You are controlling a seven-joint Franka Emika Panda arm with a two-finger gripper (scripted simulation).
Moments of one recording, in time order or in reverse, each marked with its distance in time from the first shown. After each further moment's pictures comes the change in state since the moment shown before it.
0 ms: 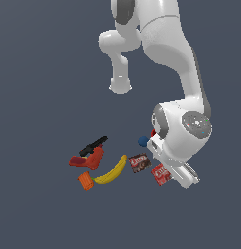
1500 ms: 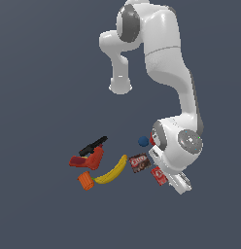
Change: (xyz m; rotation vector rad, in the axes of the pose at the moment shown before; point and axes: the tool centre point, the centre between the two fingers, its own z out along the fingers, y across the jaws) arm -0.014 -0.011 0.076 0.001 0.001 0.097
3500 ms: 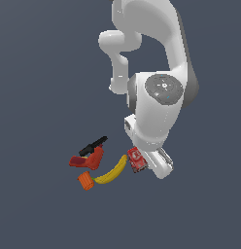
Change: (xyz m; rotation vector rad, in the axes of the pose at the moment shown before) arm 0.098 0.064 -0.168 0.003 -0.001 0.001
